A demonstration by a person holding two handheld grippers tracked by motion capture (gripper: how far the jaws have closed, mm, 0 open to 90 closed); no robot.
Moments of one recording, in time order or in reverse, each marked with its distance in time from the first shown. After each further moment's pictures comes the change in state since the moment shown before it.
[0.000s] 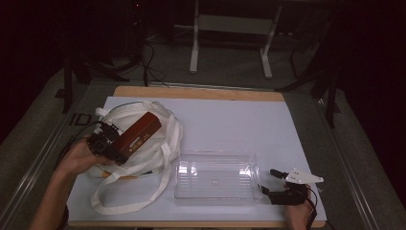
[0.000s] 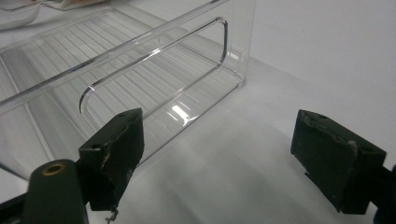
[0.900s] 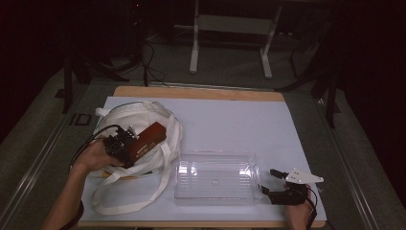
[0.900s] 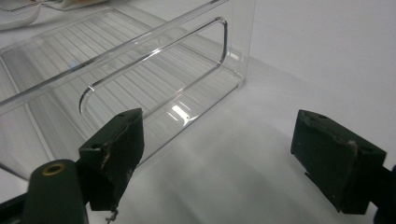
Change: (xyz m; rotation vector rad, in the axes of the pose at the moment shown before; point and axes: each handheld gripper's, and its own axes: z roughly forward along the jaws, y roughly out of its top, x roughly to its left) left arm 0.000 0.026 0.050 0.209 0.048 0.046; right arm 0.000 0.000 0.000 0.000 0.001 0.003
